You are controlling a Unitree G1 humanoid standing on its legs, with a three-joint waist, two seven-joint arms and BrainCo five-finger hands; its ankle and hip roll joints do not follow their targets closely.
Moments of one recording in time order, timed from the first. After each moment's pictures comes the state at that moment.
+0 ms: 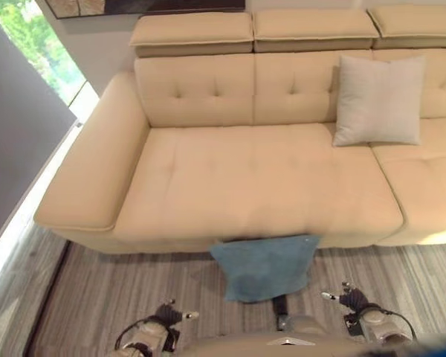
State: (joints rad) left arm -0.06 0.23 -0.25 1.22 -0.07 -0.04 0.09; right arm -0.08 -0.32 0.24 1.19 0.13 -0.07 -0.08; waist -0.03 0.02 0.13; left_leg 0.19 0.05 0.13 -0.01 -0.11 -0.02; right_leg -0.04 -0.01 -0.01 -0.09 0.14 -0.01
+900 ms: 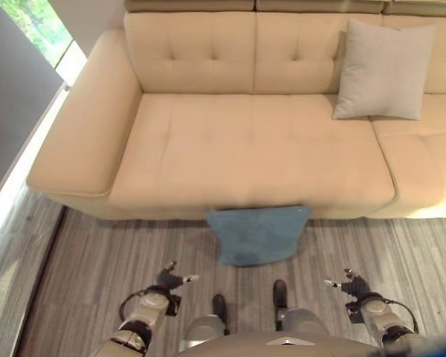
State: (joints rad) left arm -0.14 0.28 -0.28 1.08 -0.17 -0.06 0.14; right arm -0.11 -0.33 0.24 1.17 0.15 -0.10 -0.12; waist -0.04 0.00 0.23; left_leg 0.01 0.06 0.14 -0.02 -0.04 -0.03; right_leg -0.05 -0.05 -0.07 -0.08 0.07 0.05
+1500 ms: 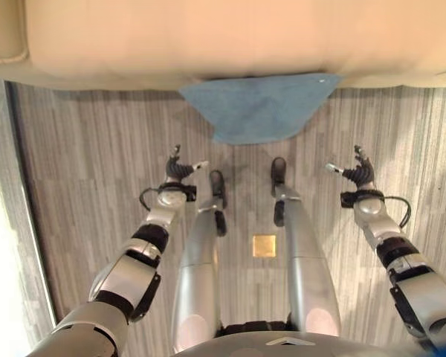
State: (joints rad) left arm -0.69 0.35 -0.36 0.94 -0.42 -0.15 0.38; right arm -0.60 -0.45 0.25 0.85 0.24 -0.18 -0.40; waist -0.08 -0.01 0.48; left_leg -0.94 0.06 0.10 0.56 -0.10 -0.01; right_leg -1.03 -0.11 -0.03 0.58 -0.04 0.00
